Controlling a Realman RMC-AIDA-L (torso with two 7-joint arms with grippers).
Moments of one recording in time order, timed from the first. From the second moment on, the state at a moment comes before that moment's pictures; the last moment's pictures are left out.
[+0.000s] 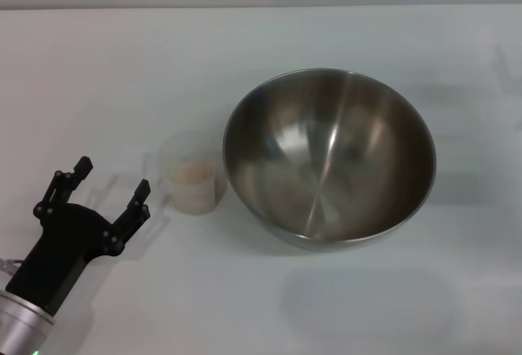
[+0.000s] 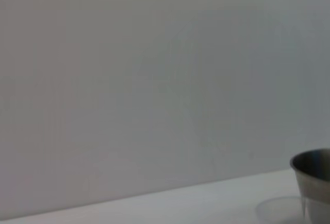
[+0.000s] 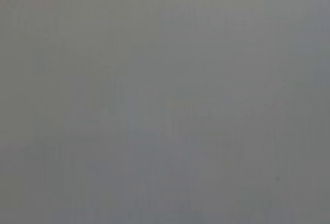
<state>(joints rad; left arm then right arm) -0.16 -2.07 -0.28 -0.26 2.18 1.39 -0.04 0.43 2.05 -1.73 -0.16 0.41 -1.30 0.20</state>
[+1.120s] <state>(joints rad) -0.26 -2.07 -0.34 -0.25 2.18 1.24 -0.04 0.45 2.04 -1.73 -0.16 0.41 -1.29 0.20</state>
